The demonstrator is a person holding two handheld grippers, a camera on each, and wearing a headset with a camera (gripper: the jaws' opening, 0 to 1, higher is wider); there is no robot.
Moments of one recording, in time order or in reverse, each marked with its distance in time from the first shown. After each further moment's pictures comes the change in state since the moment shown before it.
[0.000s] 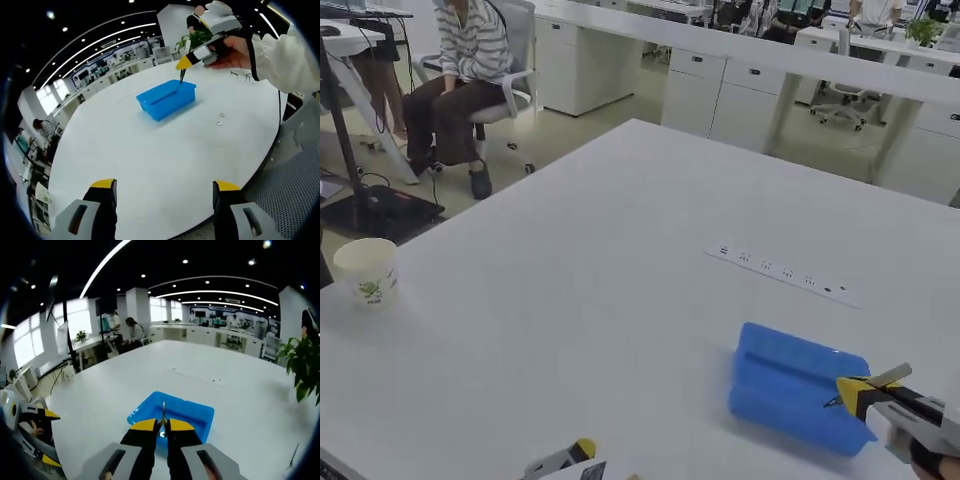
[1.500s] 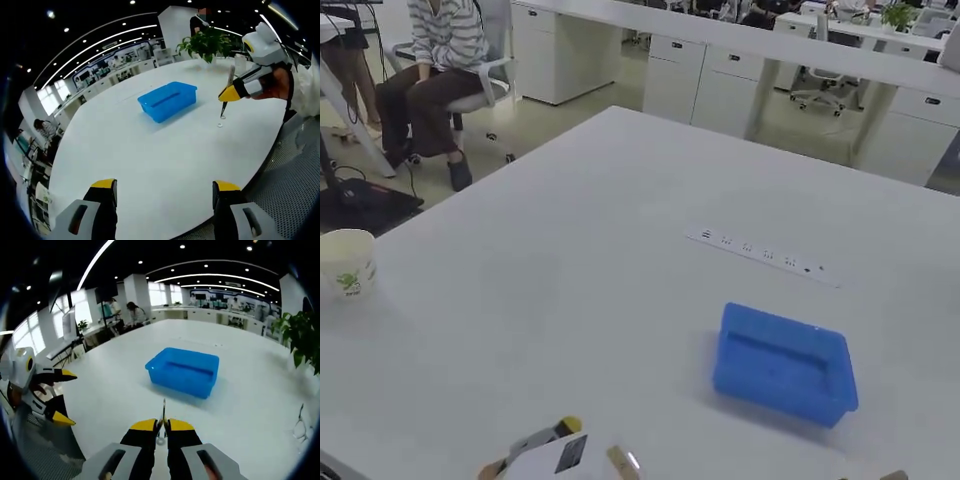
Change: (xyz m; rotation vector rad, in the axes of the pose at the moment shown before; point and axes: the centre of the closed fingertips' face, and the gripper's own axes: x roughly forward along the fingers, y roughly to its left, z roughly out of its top) left arm -0.001 0.002 0.003 -0.003 -0.015 0.007; right arm -0.050 0.031 -0.102 0.054 0.152 0.029
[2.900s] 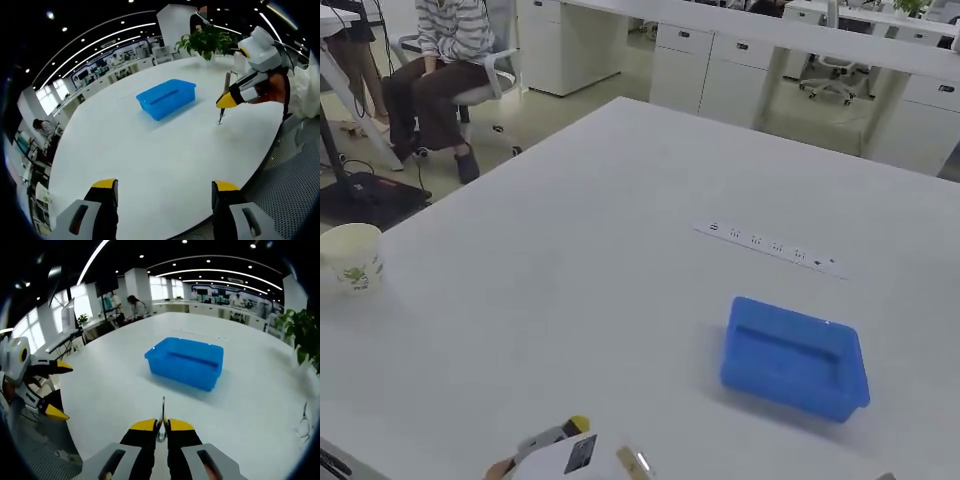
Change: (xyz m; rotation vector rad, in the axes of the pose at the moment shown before) left arm 0.001 -0.002 -0.004 0.008 0.021 -0.007; right arm 0.014 0.001 -0.016 -0.011 0.050 0.009
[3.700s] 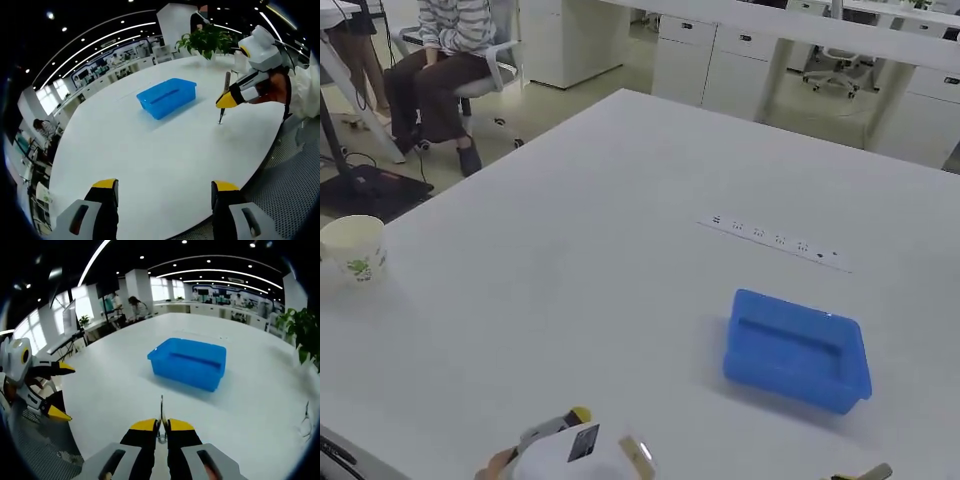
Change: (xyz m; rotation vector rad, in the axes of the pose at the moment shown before) left arm 0.001 0.001 -0.001 0.002 0.006 0.004; right arm 0.002 0.003 0.001 0.007 -0.008 0.015
